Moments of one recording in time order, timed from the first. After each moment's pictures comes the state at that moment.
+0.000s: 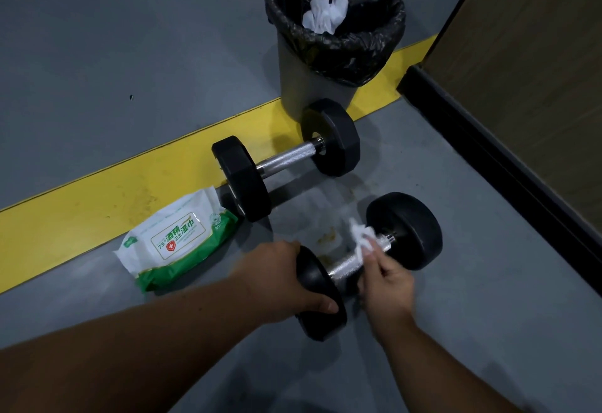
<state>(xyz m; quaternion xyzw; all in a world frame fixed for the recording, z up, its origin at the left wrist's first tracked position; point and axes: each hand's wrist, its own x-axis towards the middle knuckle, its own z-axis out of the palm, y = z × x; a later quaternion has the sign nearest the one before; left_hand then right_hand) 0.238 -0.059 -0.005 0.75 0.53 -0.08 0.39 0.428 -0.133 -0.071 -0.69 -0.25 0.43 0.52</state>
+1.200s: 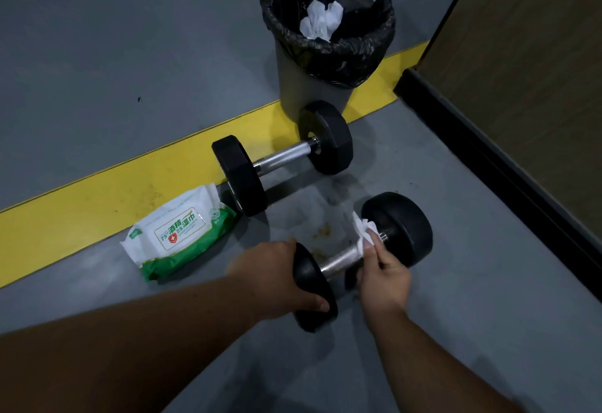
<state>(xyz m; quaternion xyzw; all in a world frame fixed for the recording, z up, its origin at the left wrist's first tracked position) 0.246 -0.076 0.006 0.76 0.54 -0.12 0.33 0.437 -0.135 -0.070 -0.70 -0.22 0.42 0.53</state>
